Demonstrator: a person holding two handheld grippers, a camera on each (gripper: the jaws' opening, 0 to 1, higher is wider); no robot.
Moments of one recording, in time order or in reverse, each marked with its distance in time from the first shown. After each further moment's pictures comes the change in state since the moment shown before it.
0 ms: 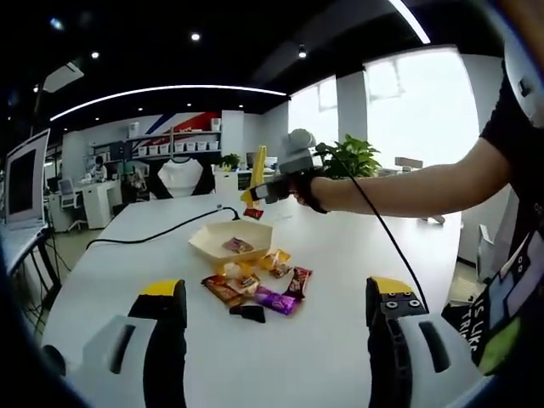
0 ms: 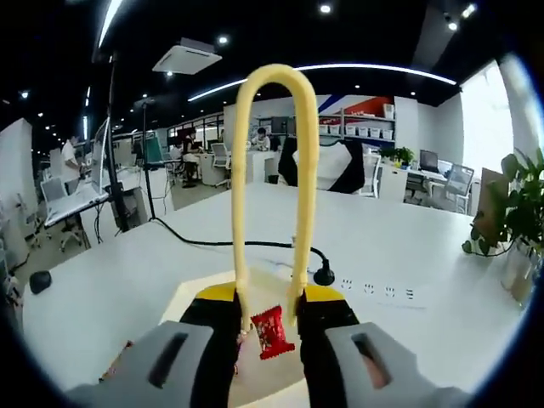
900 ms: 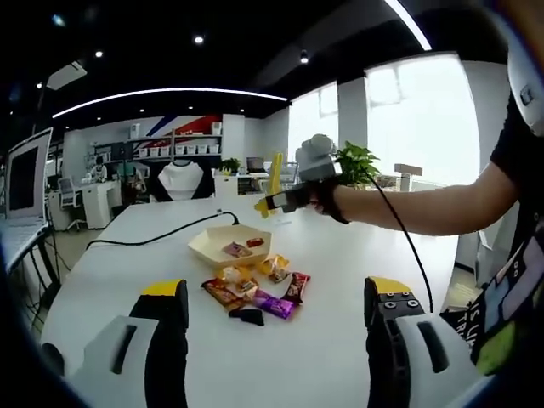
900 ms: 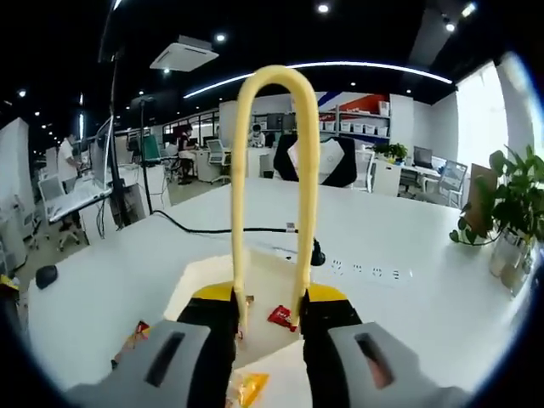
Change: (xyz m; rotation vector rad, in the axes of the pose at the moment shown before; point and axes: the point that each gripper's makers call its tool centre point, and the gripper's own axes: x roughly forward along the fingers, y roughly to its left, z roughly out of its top) left arm -0.006 0.001 0.006 -0.010 -0.025 0.007; right arm -0.053 0.005 -0.027 0.028 0.020 -0.035
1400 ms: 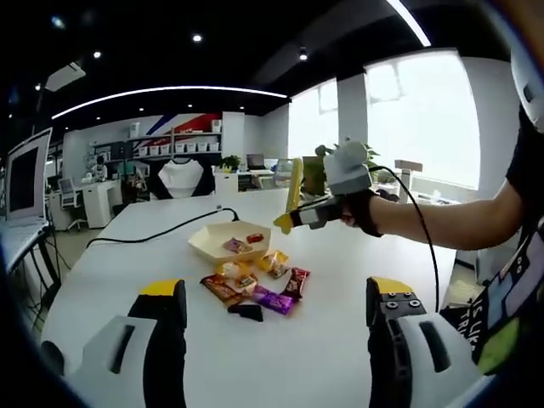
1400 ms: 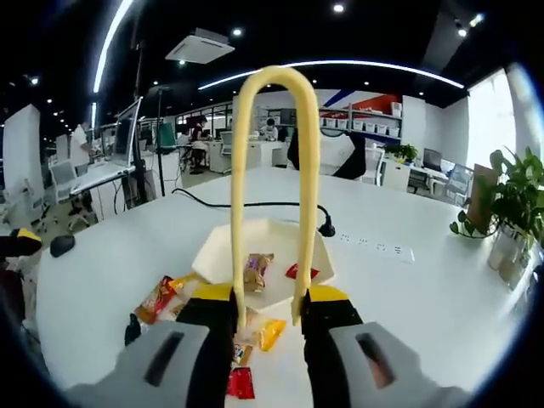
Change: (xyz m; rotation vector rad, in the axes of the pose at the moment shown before) left arm -0.001 -0.003 -0.007 0.001 0.015 -0.003; right arm -0.043 0.025 -0.039 -0.052 0.025 0.065
